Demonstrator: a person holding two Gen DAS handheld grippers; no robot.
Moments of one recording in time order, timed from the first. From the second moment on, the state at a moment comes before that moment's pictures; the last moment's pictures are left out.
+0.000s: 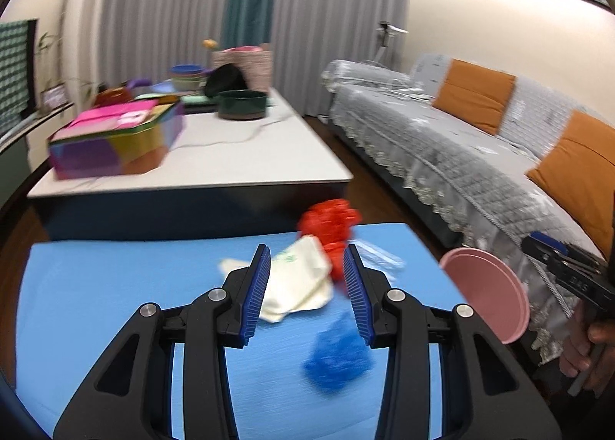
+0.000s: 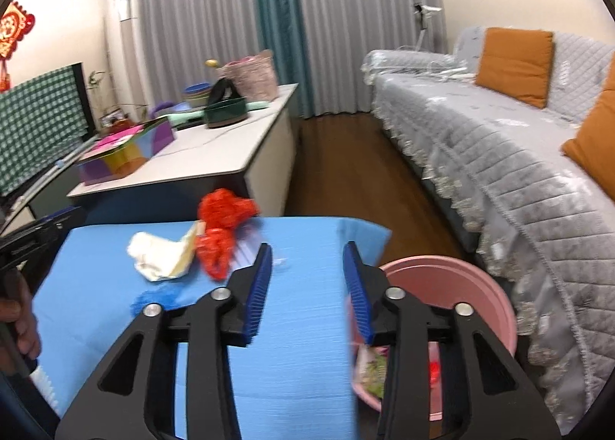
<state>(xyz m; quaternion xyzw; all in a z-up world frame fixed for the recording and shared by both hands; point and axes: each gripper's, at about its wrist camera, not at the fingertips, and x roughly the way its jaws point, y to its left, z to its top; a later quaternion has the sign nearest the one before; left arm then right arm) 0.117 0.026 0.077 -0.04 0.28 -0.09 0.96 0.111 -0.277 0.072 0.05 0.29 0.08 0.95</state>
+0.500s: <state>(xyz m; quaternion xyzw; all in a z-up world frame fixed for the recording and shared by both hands) 0.117 0.103 0.063 -0.08 0.29 -0.02 0.95 0.145 -0.173 0.028 0.07 0.35 0.19 0.91</state>
